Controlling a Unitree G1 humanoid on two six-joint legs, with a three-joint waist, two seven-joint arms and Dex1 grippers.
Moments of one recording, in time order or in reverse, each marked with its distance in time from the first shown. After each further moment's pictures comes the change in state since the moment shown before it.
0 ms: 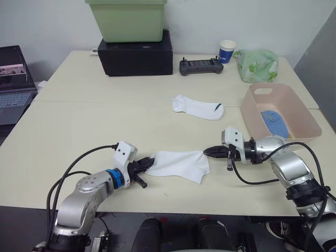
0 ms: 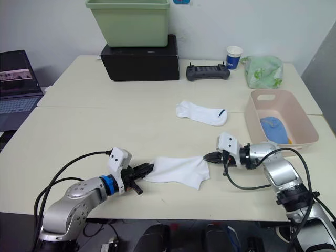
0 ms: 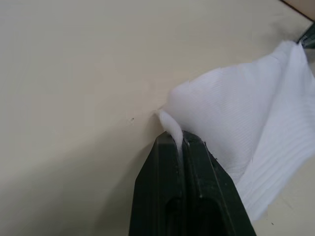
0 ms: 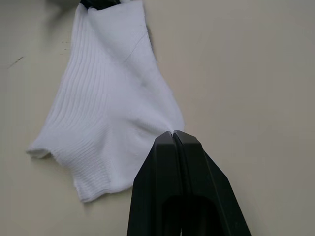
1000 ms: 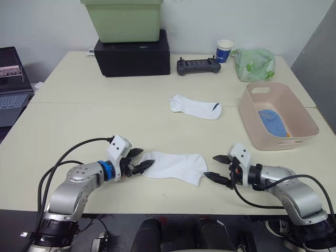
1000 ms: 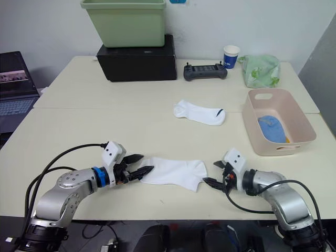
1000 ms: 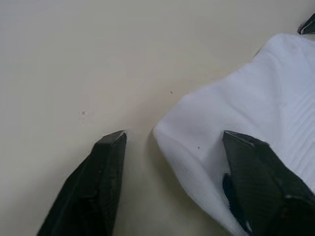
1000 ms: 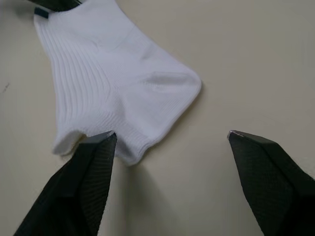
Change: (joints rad) left arm -0.135 0.199 -0.054 0.229 0.023 -0.171 -0.211; right arm 0.394 0.052 -0.137 -0.482 0.108 0.423 -0.371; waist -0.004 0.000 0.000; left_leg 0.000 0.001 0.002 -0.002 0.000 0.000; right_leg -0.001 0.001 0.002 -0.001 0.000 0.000
